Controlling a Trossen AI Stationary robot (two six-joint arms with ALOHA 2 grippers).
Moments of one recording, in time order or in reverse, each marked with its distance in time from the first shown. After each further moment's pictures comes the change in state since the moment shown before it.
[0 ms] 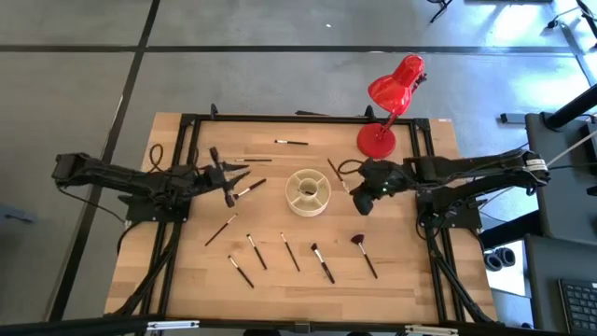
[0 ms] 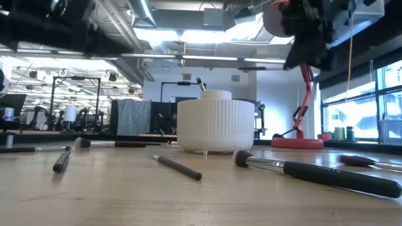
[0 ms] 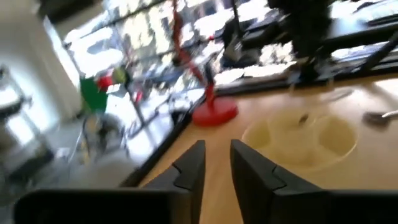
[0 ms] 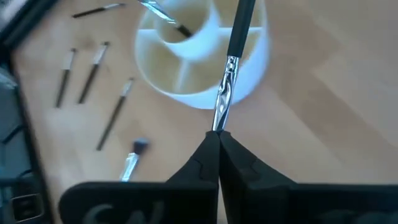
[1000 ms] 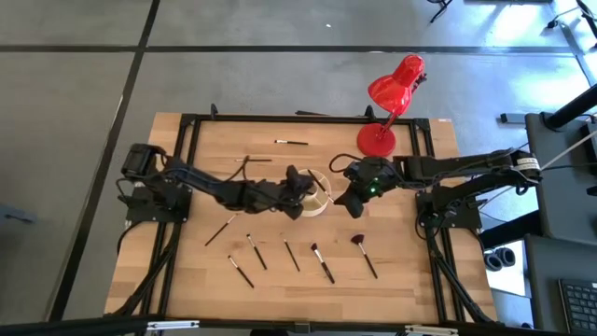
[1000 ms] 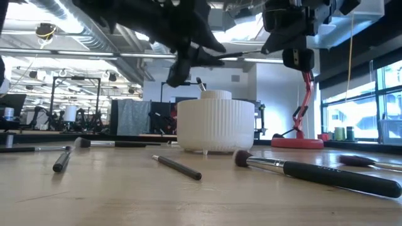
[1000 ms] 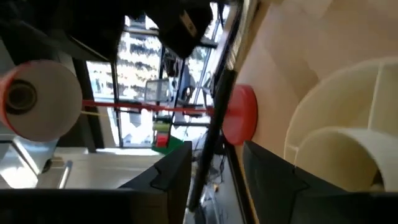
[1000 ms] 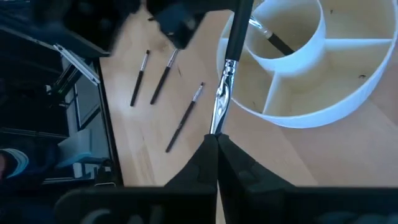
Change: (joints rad) left arm -0.073 1.017 0.723 0.063 -0.181 0.974; right arm -0.026 0.108 0.021 0.238 -0.252 0.014
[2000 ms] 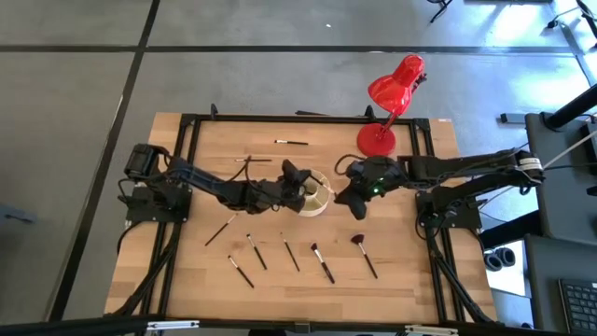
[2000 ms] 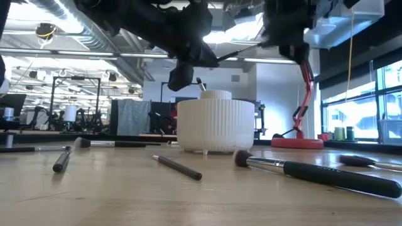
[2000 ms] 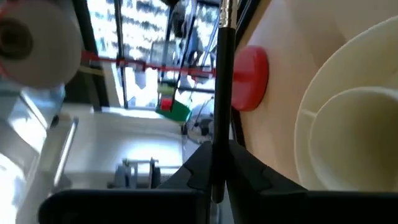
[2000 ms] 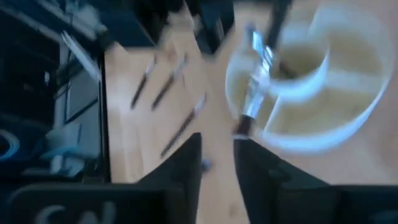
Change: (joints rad) left arm 0.013 0.023 0.005 0.015 -0.160 -0.098; right arm 0.015 -0.042 0.020 0.006 0.066 -0.144
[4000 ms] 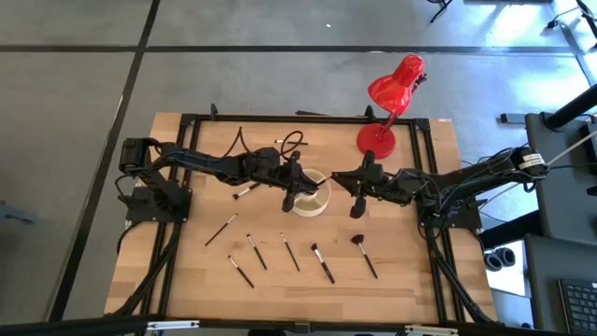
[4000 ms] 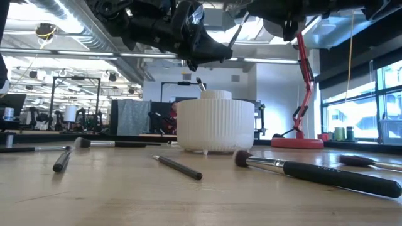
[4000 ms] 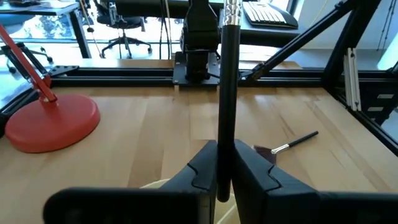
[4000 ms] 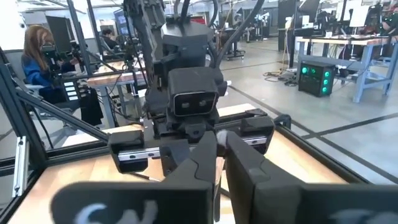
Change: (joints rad) left arm 0.239 -0.077 0.001 -0.102 1.002 -1.172; right arm 0.155 -0.069 -0.323 0.904 0.559 -0.522
